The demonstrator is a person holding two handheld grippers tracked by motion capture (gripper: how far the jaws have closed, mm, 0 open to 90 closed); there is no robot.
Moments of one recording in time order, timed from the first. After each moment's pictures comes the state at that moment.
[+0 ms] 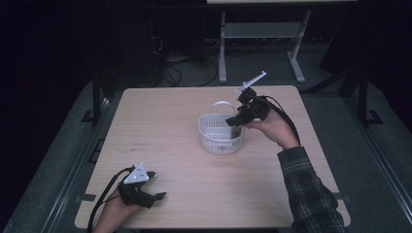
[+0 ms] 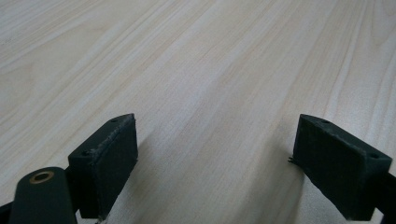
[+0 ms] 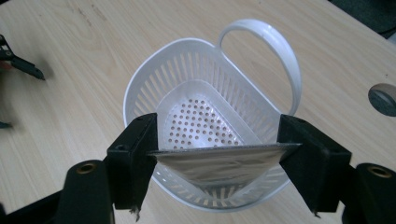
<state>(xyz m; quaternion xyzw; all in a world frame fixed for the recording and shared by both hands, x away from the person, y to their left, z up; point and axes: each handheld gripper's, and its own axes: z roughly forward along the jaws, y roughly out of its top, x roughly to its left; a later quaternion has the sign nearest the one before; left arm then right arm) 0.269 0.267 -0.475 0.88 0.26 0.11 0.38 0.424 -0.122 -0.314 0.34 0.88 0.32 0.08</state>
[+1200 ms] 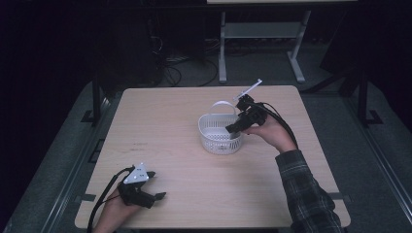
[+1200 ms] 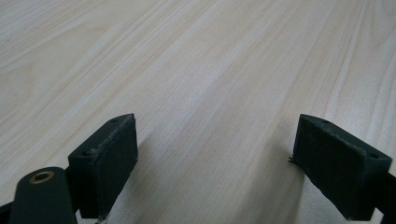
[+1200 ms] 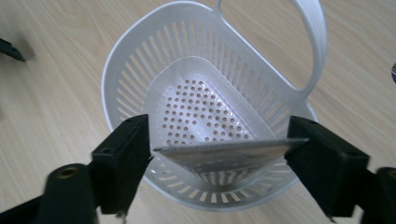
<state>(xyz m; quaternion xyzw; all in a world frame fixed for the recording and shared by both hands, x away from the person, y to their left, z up) 0.269 0.267 -0.475 0.88 0.26 0.11 0.38 0.430 -0.121 -0.343 0.34 0.89 0.30 0.06</state>
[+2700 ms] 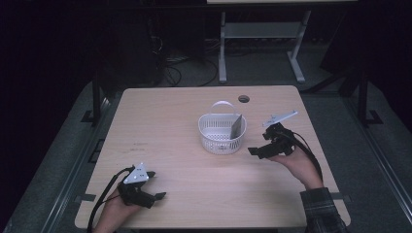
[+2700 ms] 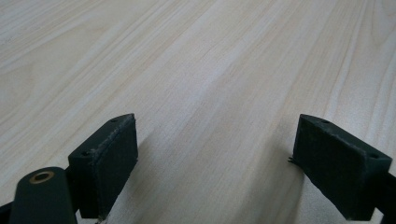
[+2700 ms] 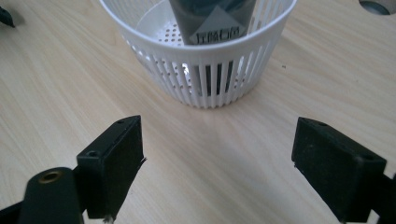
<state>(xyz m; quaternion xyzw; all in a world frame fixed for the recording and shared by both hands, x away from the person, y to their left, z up) 0.269 0.267 -0.475 0.88 0.26 0.11 0.38 0.354 -0.190 -0.380 0.39 0.85 0.34 0.10</state>
